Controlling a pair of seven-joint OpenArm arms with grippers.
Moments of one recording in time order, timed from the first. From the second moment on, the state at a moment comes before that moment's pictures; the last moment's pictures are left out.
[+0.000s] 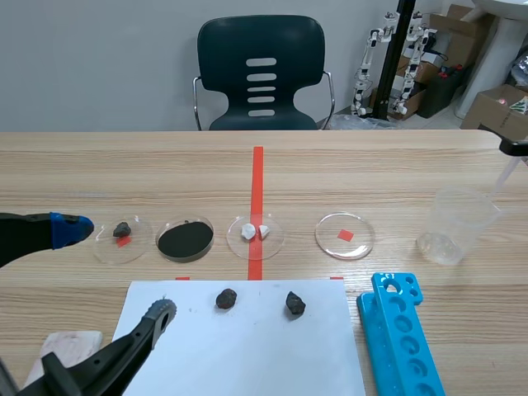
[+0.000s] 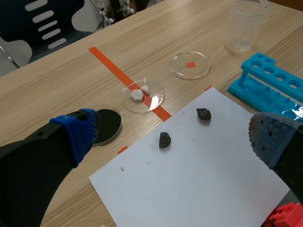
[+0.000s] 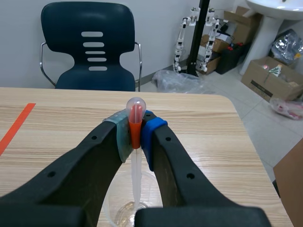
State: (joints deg) left arm 52.4 -25.9 -5.2 122.5 -5.4 -26.0 -12.2; right arm -15.8 13.2 25.6 104.4 16.0 20.7 -6.1
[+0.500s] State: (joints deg) left arm 52.4 -25.9 -5.2 122.5 -5.4 -26.0 -12.2; right arm -11.4 13.5 20.4 96.0 15.7 22.2 -1.9
